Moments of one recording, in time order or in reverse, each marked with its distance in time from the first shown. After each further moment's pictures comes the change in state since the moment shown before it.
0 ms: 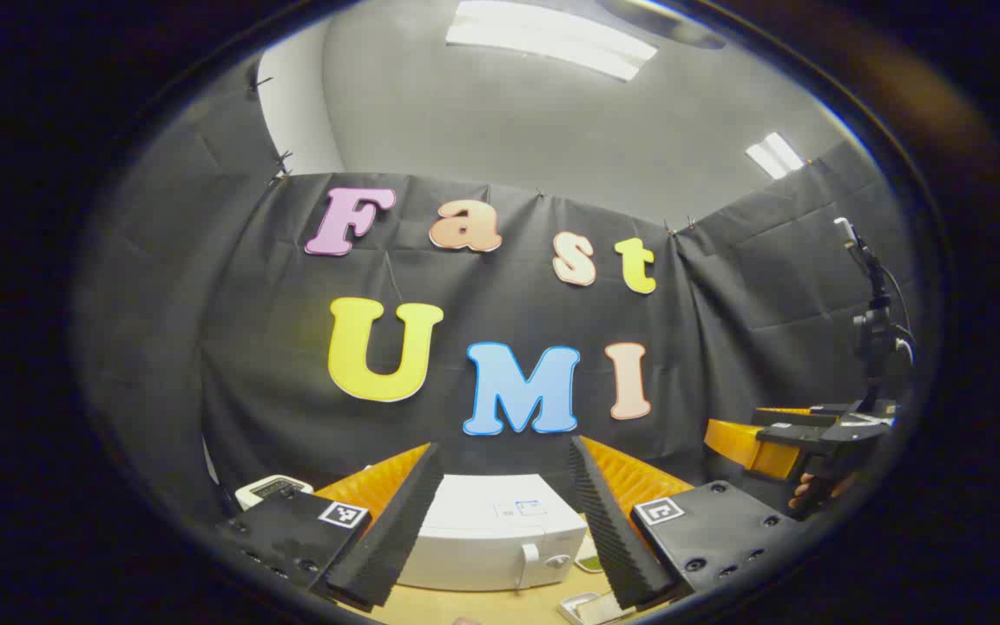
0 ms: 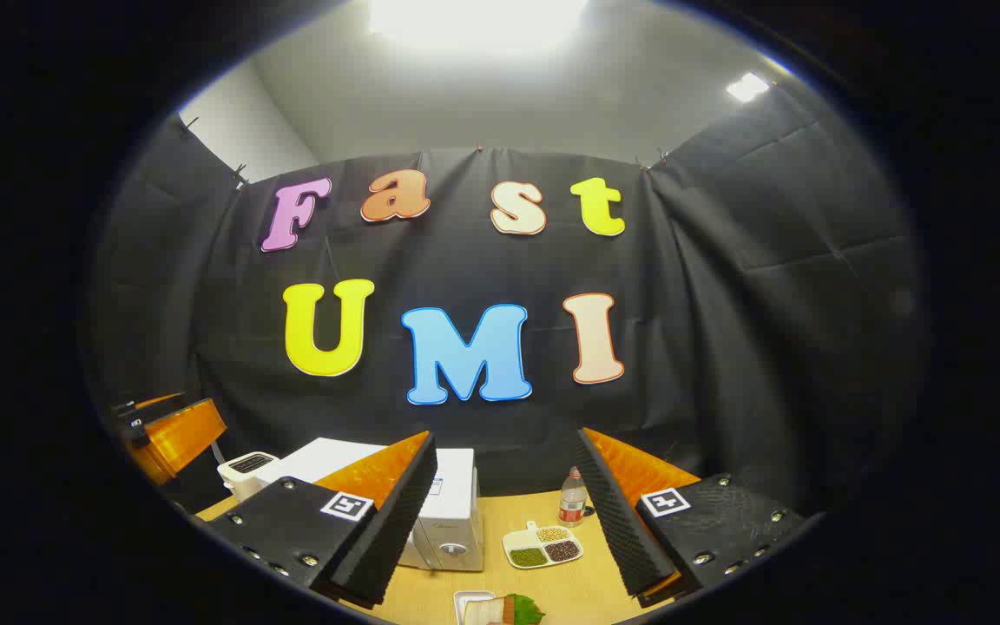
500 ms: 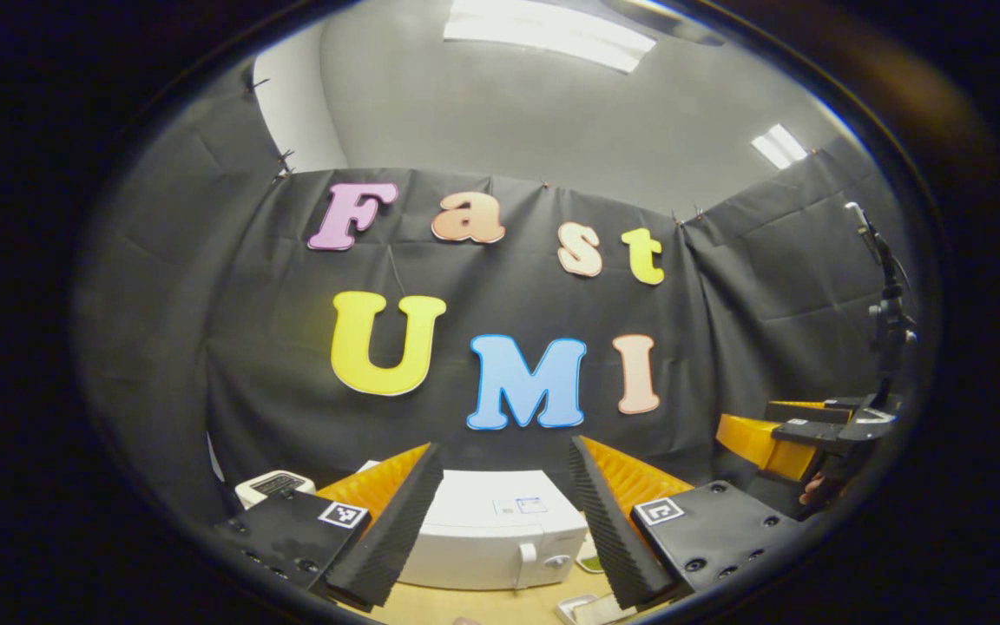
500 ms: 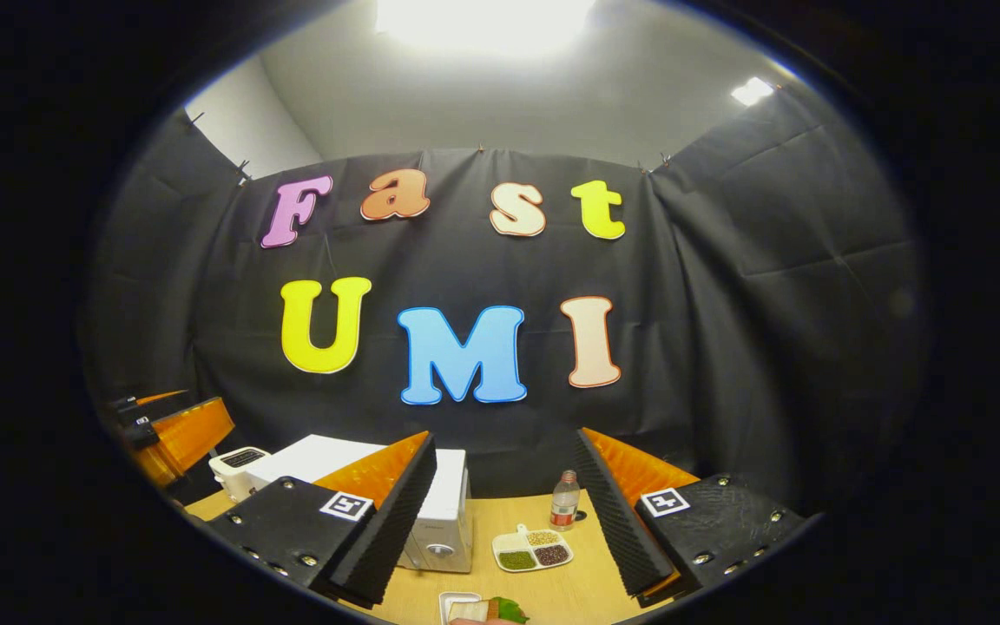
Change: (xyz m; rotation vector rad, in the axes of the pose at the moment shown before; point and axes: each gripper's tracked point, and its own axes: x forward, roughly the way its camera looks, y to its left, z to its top) left arm 0.017 -0.015 -0.020 0.007 0.033 0.043; right arm 0.007 -0.008 -0.003 0.003 -0.008 0.041
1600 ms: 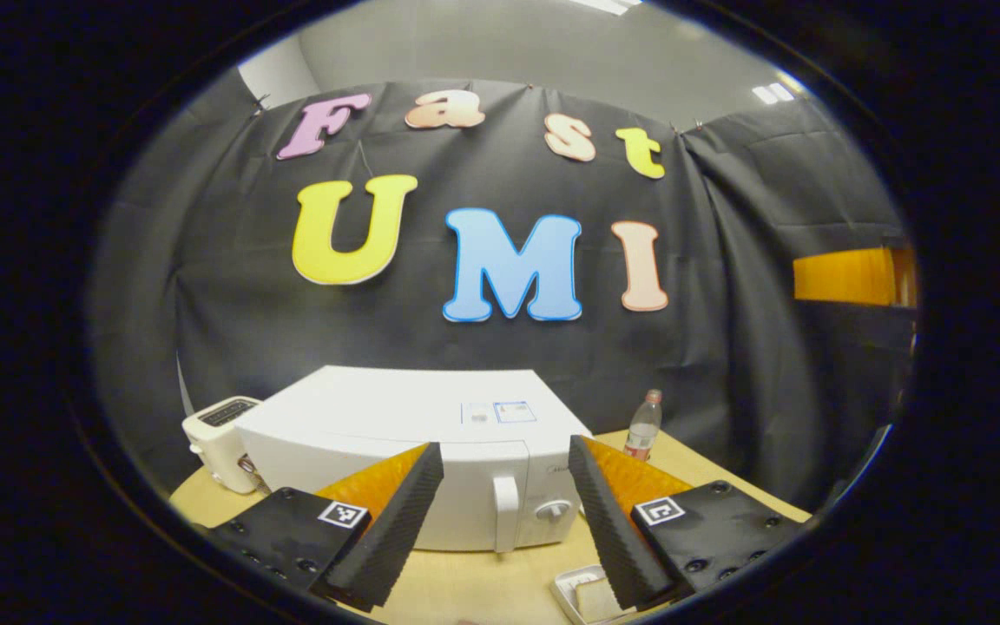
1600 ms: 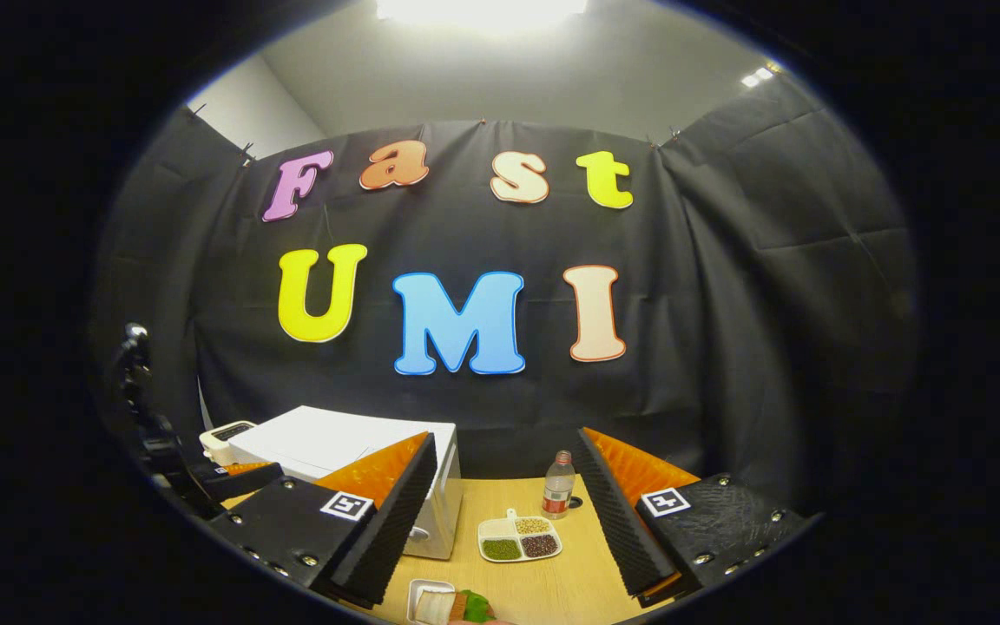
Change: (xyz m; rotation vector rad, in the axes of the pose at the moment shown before) left arm 0.082 -0.043 -0.229 0.025 0.320 -0.016; right arm 0.027 -0.037 -0.050 -0.048 0.086 0.021
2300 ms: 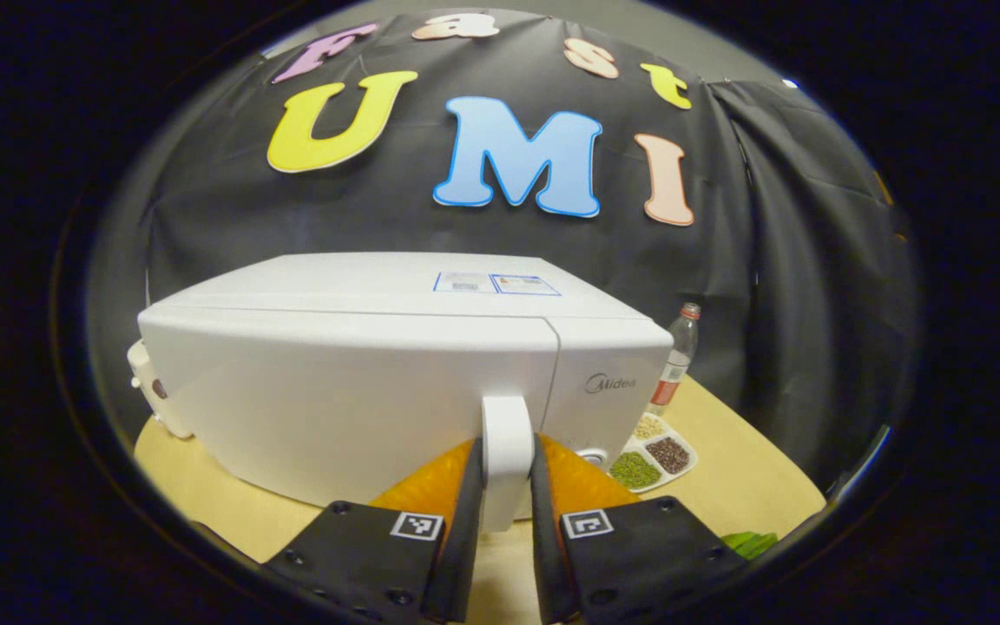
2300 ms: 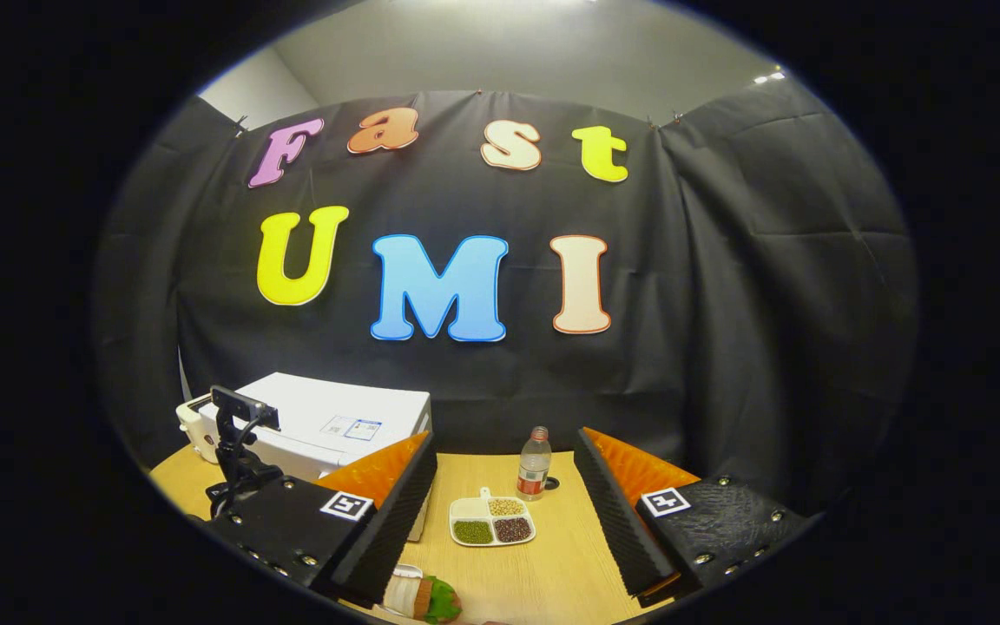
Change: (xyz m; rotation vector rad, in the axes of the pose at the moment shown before) left arm 0.090 0.000 -0.116 -0.030 0.229 -0.012; right arm 0.017 -0.023 -0.022 -0.027 0.085 -0.047
